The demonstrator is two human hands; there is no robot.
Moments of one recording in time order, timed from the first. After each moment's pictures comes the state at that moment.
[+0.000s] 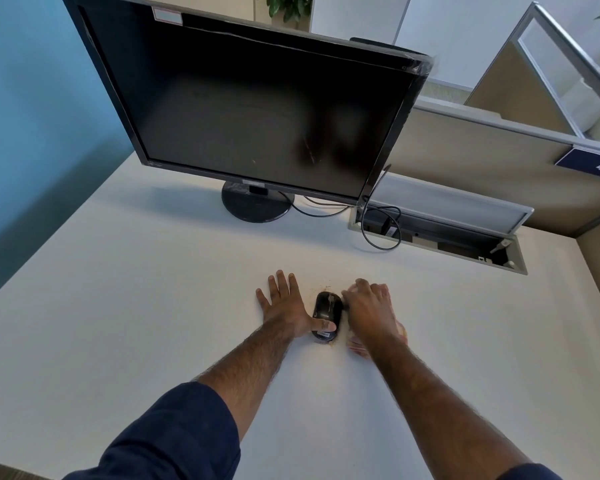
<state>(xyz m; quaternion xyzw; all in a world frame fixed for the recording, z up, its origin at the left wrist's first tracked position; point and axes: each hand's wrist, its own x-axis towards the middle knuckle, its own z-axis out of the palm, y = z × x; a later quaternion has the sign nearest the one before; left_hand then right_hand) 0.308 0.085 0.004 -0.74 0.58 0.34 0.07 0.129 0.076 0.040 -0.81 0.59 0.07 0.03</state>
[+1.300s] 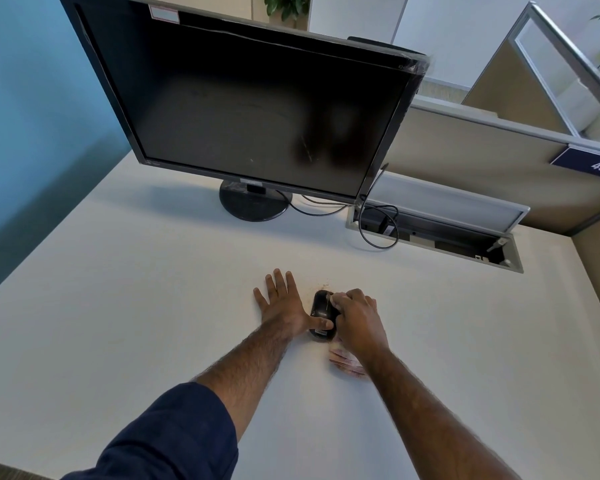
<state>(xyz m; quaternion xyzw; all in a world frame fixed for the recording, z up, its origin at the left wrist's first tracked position) 0.305 0.088 0.003 -0.74 0.58 0.33 0.05 0.136 0.098 0.025 -0.74 0.64 -0.06 0.21</state>
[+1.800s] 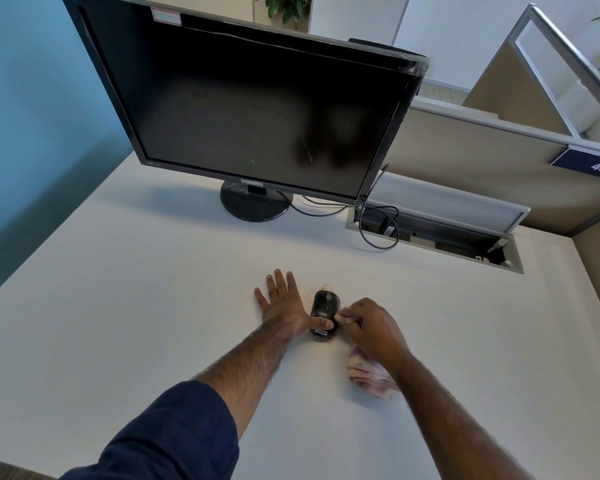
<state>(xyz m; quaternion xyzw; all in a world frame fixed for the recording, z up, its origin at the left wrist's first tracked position) 0.305 0.087 0.008 -0.75 0.57 0.33 0.06 0.102 0.103 0.034 -0.77 0.58 -0.10 0.26</state>
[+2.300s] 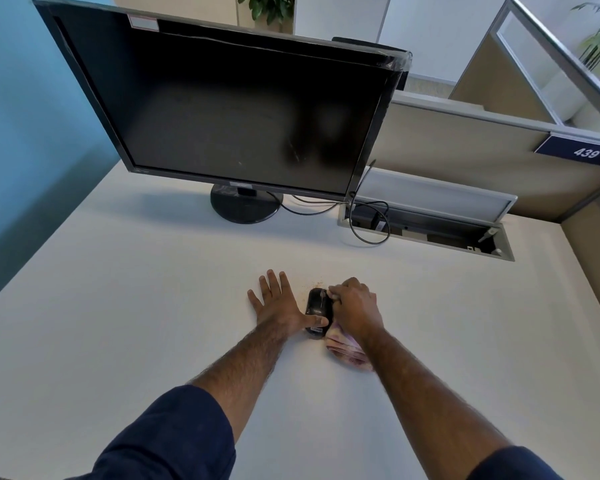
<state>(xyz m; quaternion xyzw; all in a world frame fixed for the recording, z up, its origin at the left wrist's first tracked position) 0.304 0.091 0.006 -0.75 0.58 0.33 0.05 0.131 0.075 0.029 -0.74 0.64 -0.03 0.19</state>
